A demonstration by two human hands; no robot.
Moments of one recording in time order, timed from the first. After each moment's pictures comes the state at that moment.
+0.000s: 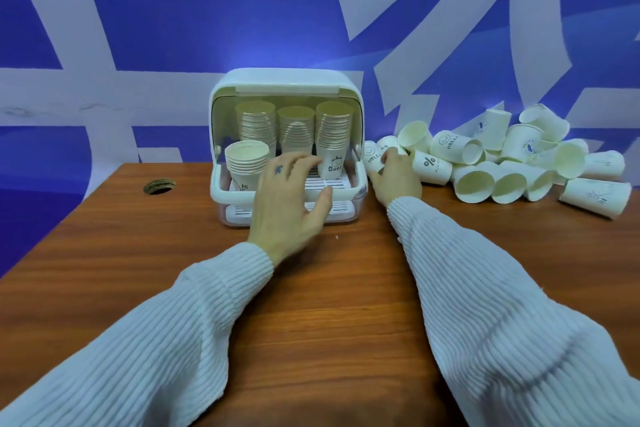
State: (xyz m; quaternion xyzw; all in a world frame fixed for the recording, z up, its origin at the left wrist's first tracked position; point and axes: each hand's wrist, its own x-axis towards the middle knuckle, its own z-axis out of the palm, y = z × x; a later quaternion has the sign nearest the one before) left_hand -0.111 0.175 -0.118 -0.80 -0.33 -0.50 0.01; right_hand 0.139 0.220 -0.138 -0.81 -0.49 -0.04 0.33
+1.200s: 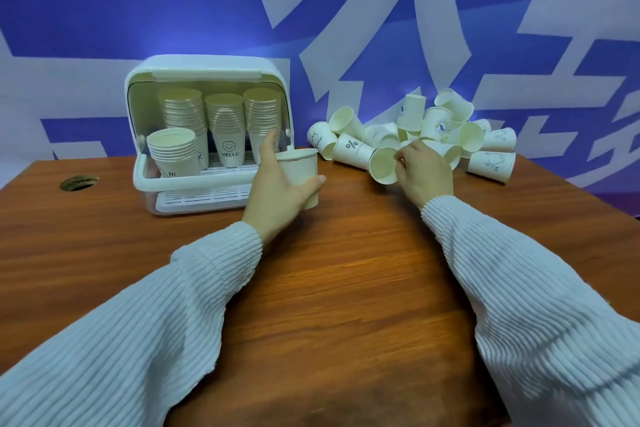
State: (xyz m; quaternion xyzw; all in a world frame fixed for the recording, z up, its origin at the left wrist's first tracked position) left_hand -0.032 0.125 -0.110 -0.73 -0.36 -0.46 -0.37; right_hand 0.254 0.072 -0.115 -0.79 -0.53 -0.21 0.23
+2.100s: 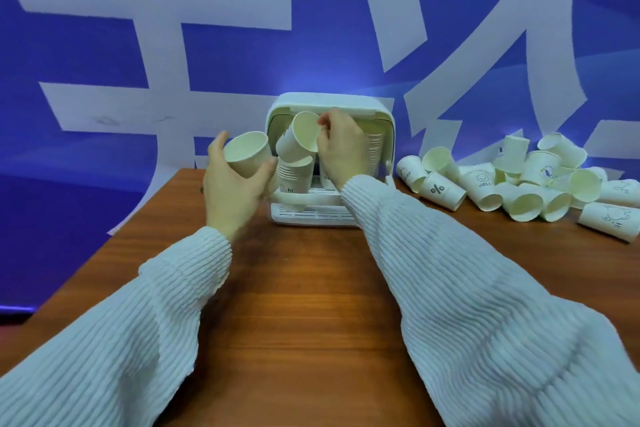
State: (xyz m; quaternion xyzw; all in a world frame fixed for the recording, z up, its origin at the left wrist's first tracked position) left_hand -0.236 0.161 -0.073 -0.59 -0.49 -0.61 -0.21; right_hand -0.047 0.186 -0.027 -0.60 -0.63 -0.09 0.49
